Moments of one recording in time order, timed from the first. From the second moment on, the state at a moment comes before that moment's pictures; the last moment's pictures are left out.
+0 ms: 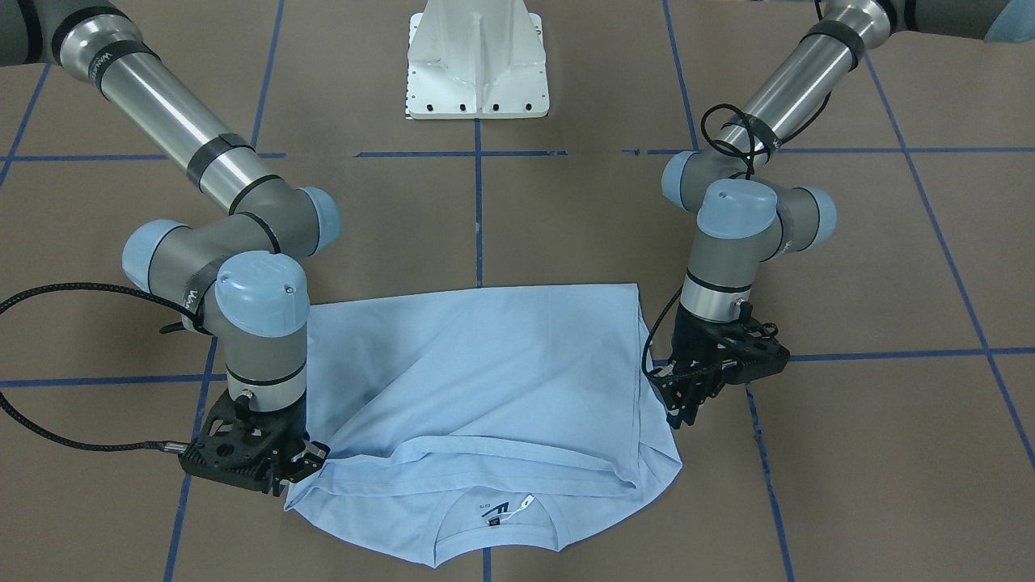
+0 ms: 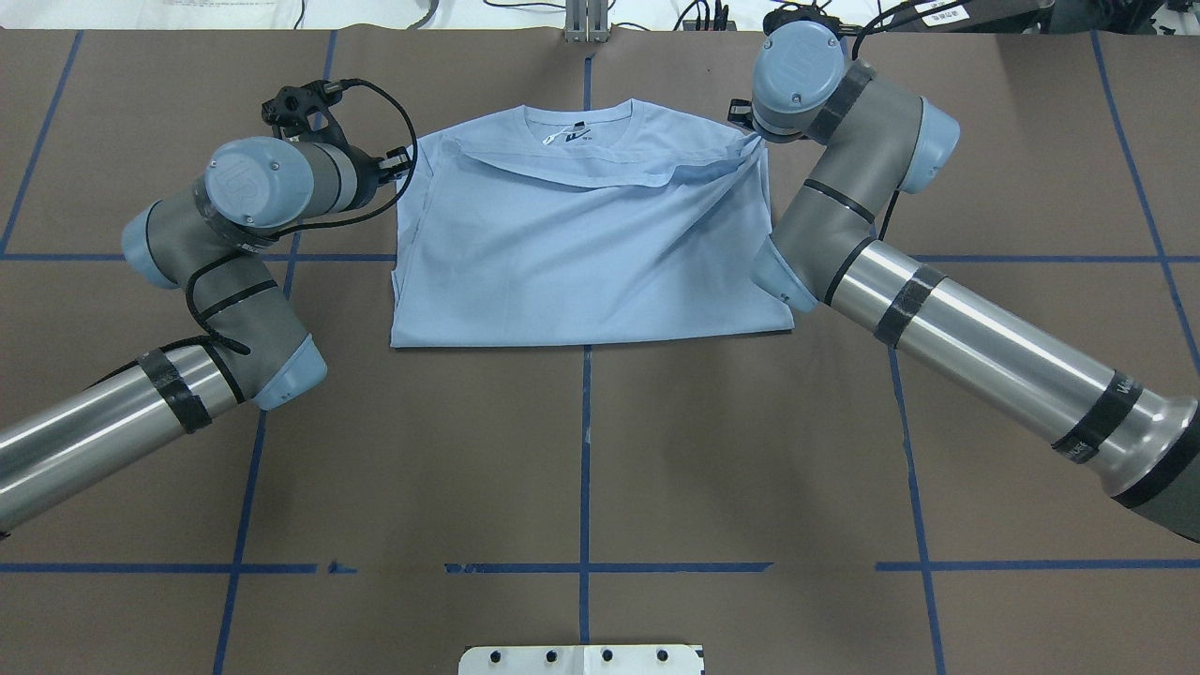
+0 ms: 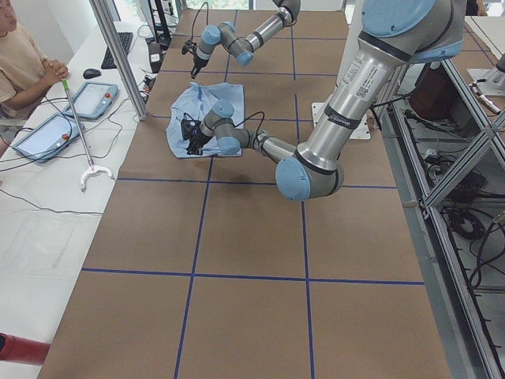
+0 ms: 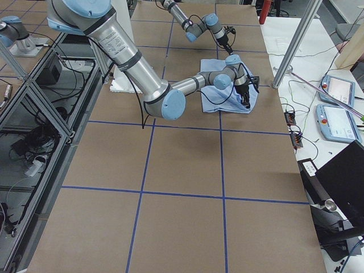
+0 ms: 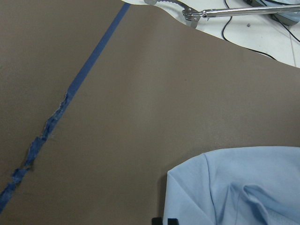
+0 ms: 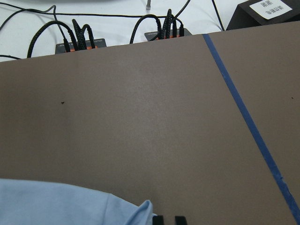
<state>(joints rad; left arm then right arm) -0.75 -2.16 -1.25 -2.35 -1.55 -1.44 0.81 -0.76 1.10 -1.21 1.58 1.22</state>
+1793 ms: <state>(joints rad) -0.80 -2.16 -1.29 -2.52 -1.72 -1.55 0.58 -1.21 1.67 -1.20 1.64 1.61</state>
